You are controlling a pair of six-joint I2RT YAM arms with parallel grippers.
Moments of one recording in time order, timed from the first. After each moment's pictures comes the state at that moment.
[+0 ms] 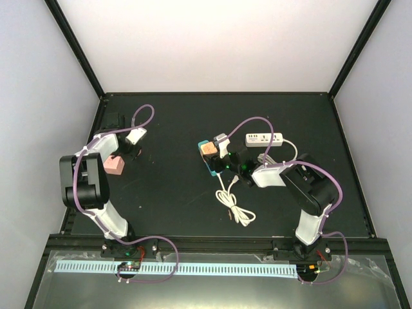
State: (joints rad) left arm 0.13 1.69 1.09 -0.55 0.07 0.61; right arm 0.70 1.81 0.79 0.54 -0.09 0.19
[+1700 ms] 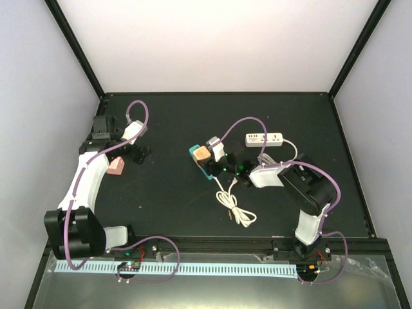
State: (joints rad) left arm 0.11 1.28 1.01 -0.66 0.35 0.57; right arm 0.72 1.82 0.81 0.53 -0.20 0.11
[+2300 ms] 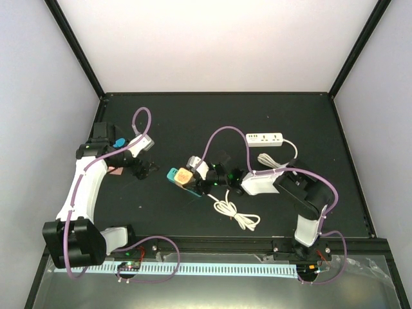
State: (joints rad) left arm 0.11 1.18 1.01 -0.93 0.62 0.73; right arm 0.89 1.82 0.83 0.48 -0.42 -0.09
